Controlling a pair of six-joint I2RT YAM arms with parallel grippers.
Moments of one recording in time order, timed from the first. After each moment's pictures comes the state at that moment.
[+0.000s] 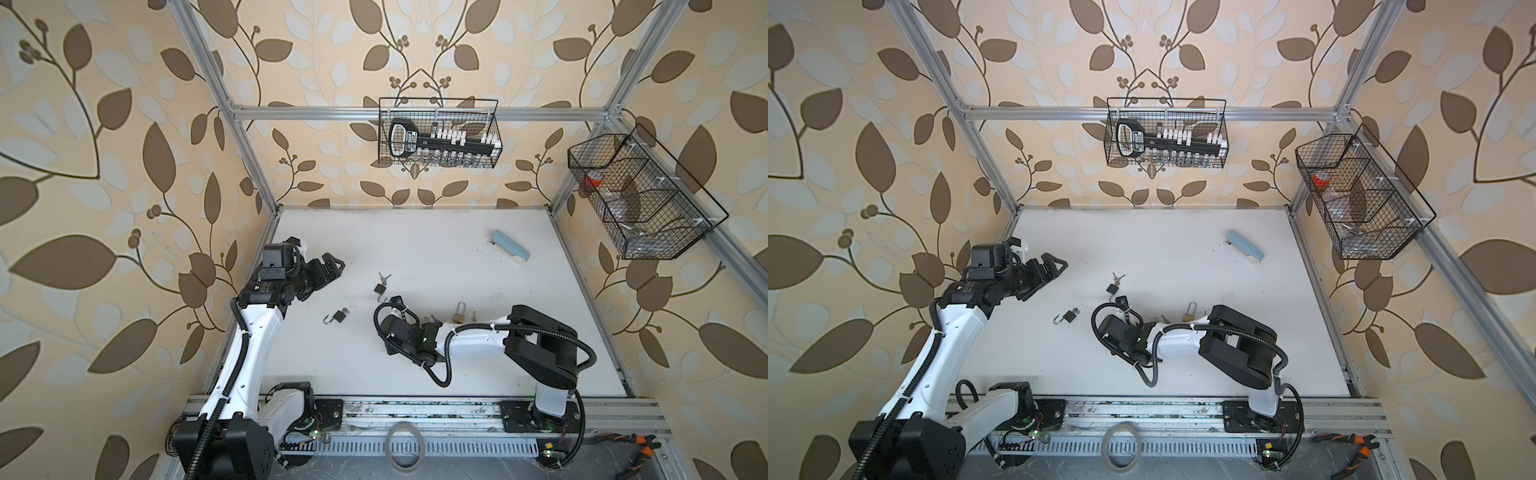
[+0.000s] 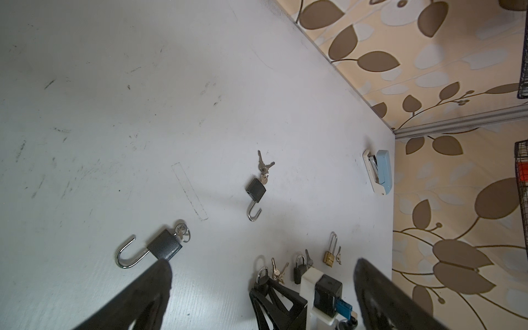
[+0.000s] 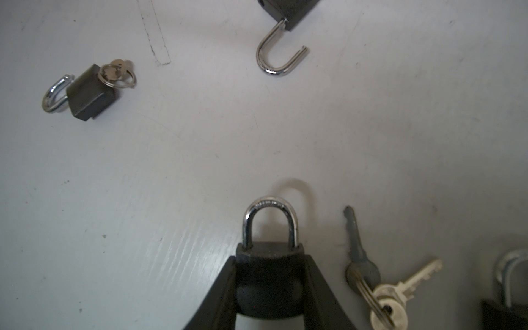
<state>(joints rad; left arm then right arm) 0.07 1.05 0.96 -0.69 0.44 -0.57 1.15 1.89 1.03 -0.11 0.39 0.79</state>
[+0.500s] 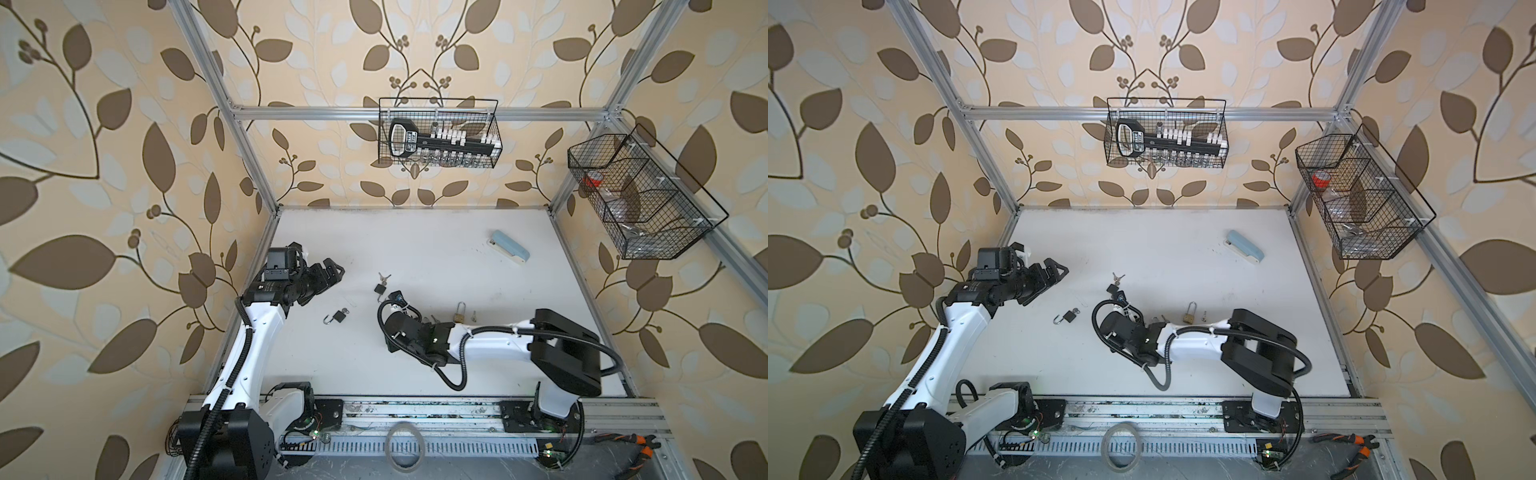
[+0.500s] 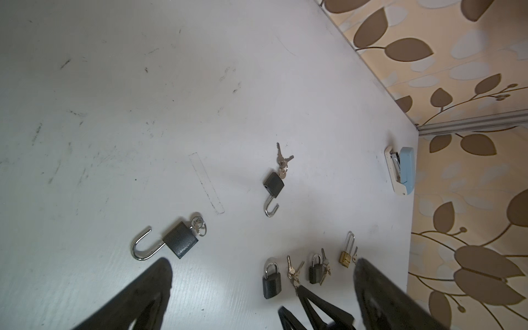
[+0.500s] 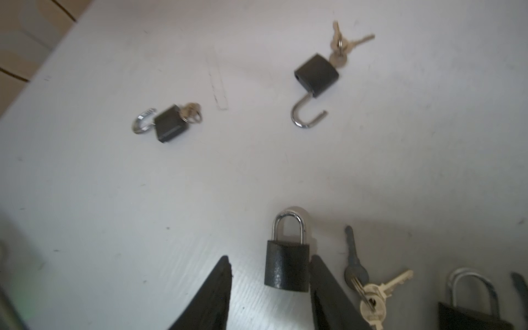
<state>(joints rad) 0.05 1.08 0.92 -0.70 0.37 -0.54 1.16 1.70 0.94 0.01 0.40 0.63</state>
